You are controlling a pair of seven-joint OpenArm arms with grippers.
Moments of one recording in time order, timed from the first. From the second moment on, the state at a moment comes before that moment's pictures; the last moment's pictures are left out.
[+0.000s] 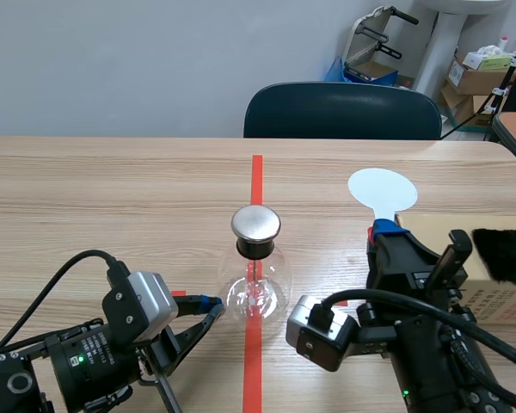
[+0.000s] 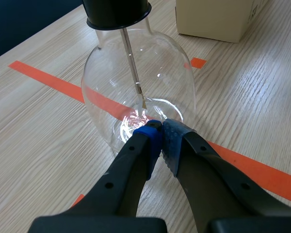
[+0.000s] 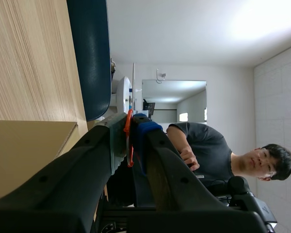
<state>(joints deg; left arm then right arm) 4.5 -29.7 41.0 69.1 1.5 -10.3 -35.4 -31.1 10.7 -15.2 91.6 -91.3 -34.0 -8.9</state>
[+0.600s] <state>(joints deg) 4.5 -29.7 41.0 69.1 1.5 -10.3 -36.3 -31.1 10.7 -15.2 91.6 -91.3 -34.0 -8.9</state>
